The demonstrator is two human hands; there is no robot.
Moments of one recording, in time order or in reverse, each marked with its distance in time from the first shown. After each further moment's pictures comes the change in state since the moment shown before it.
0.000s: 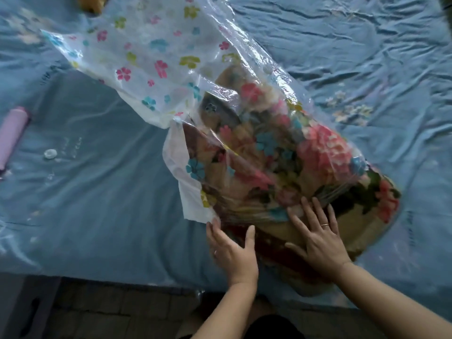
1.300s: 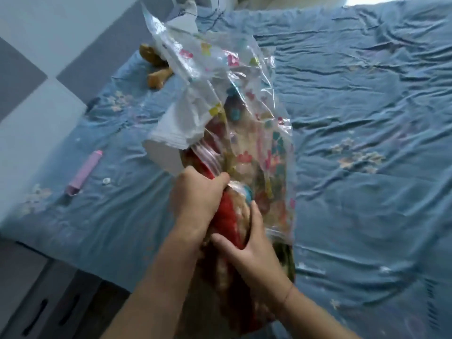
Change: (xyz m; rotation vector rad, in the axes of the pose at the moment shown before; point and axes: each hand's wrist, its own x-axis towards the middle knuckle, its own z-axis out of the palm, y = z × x) left_hand -0.019 0.260 -0.055 0.263 0.363 0.101; right_hand 0.003 -0.008 -0.168 1.488 -0.065 0.014
